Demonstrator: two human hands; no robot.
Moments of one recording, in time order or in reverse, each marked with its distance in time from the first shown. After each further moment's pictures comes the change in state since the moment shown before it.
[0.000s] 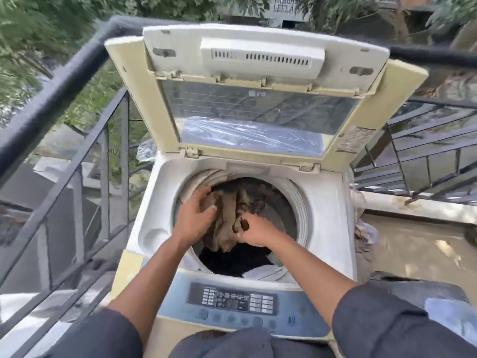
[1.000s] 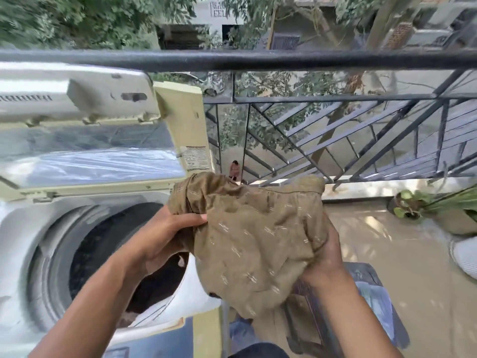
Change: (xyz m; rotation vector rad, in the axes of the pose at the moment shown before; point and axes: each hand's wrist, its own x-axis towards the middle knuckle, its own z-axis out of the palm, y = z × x) left_hand -0.034 0.226 0.187 -0.548 -0.544 -0.188; right_hand -0.223 0.276 -0.174 1.919 0.142 -0.538
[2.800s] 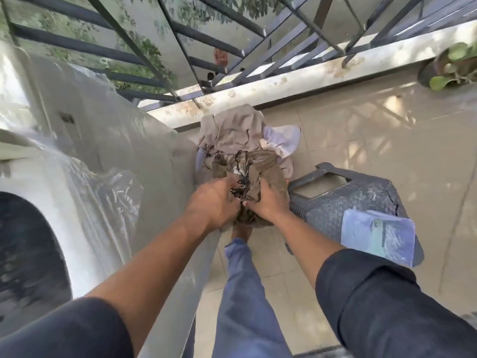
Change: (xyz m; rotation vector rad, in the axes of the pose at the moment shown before) left_hand 0.263 -0.205 0.126 1.334 -0.216 -0.231; right_hand 0.145 0.139 -0.354 -1.630 0.498 0.728
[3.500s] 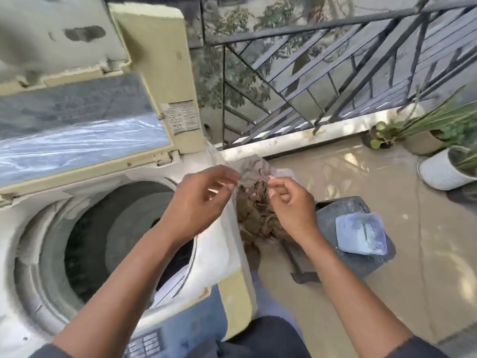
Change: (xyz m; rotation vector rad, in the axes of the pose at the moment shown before) left_hand -0.261 -0.097 -0.126 -0.429 0.458 0.542; right_hand -0.303 -0.147 -0.054 0.604 0.654 -0.392
